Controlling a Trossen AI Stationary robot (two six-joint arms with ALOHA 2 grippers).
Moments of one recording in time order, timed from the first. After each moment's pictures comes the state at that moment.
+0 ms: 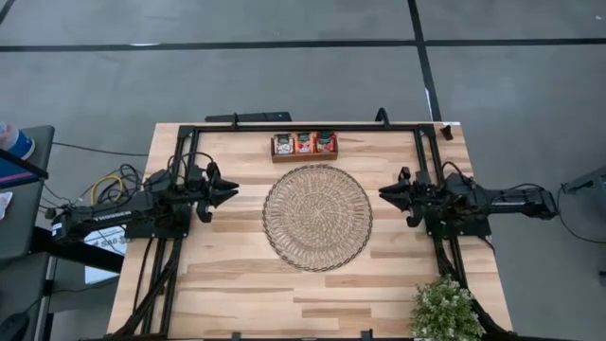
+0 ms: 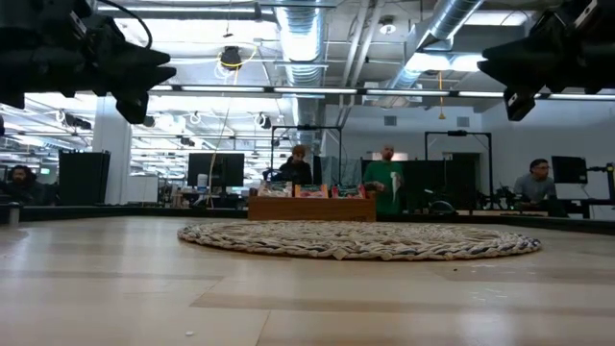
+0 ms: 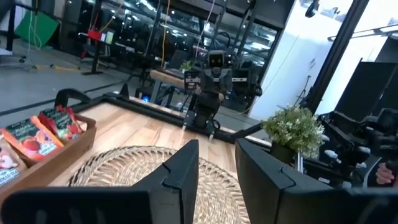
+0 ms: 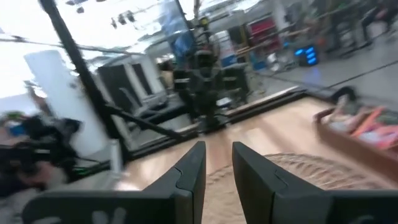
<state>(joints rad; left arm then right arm) 0.32 0.21 0.00 0.37 0.26 -0.36 -0.01 0.14 0.07 0.14 0.01 0.32</state>
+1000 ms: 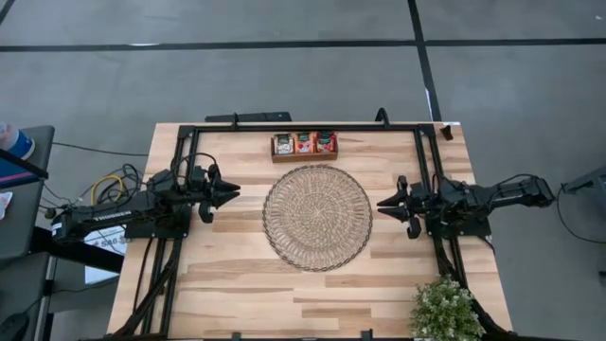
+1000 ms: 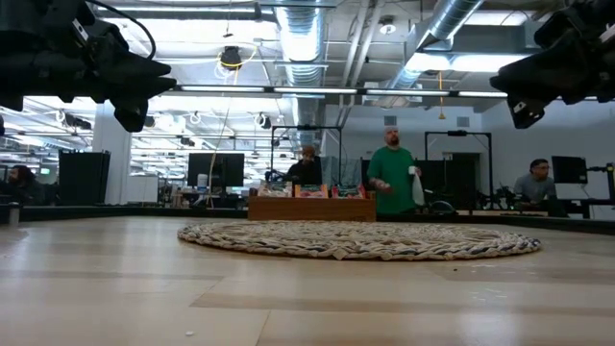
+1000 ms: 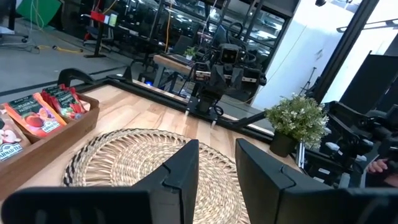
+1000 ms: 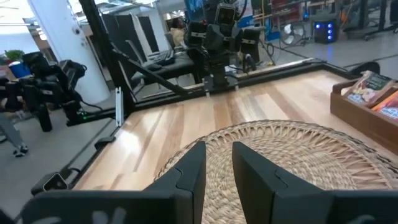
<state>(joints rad) 0.32 0.21 0.00 0.31 0.26 -0.38 0.15 0.16 0.07 0.01 0.07 0.21</state>
